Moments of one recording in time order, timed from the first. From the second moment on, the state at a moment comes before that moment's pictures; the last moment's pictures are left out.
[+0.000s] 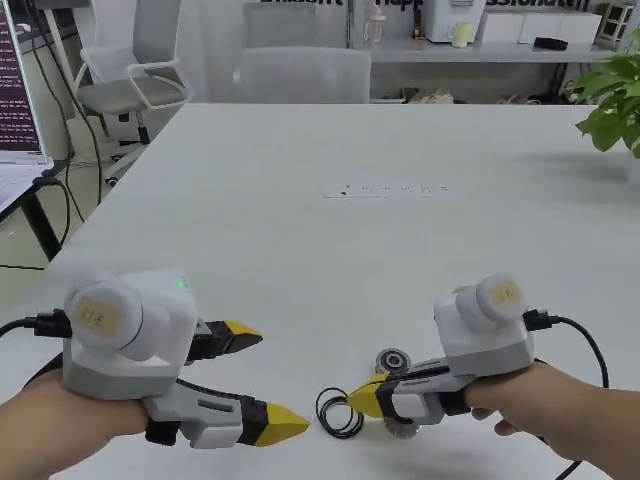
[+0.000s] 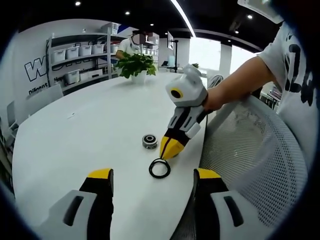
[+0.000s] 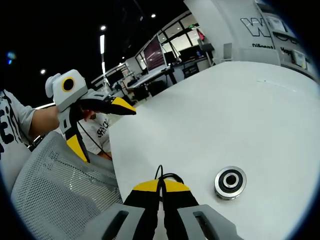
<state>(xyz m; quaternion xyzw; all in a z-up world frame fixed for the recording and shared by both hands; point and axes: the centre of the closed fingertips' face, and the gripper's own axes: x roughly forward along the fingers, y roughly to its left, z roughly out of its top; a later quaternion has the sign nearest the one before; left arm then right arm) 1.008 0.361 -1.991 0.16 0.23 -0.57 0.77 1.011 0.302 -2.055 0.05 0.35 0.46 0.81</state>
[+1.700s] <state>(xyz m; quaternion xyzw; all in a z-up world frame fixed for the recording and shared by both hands) 1.002 0.340 -1.990 0.16 0.24 -0.57 0.77 1.011 0.252 -2.013 0.02 0.30 0.44 0.85</state>
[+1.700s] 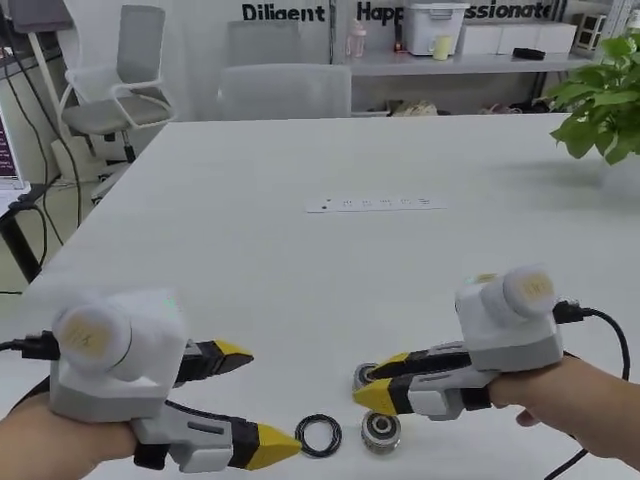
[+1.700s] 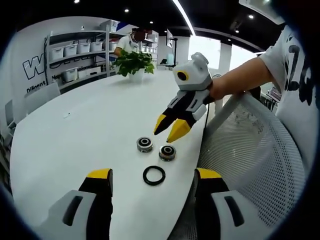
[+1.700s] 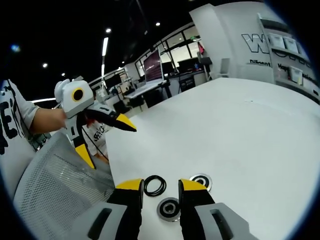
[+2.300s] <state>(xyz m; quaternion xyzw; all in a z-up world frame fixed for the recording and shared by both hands) 1.001 0.340 -1.972 0.13 0.23 -0.56 0.79 1.004 0.198 -1.979 0.03 0.24 0.39 0.89</state>
